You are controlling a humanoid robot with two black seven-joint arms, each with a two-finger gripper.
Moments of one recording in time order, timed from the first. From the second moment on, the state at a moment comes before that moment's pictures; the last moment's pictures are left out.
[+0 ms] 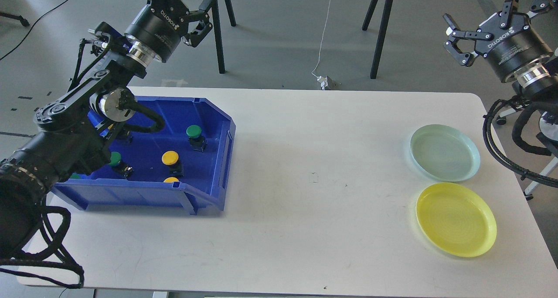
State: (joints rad) left arm -0.96 0.27 -0.68 -0.68 0.31 -0.49 -0.49; right arm 0.82 -0.67 0.64 0.93 0.19 0.49 0.31
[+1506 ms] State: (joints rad) left arm -1.36 0.79 0.16 -1.21 1.55 -0.49 -0.49; right arm 0.73 -0.70 0.64 0.90 0.19 0.49 0.31
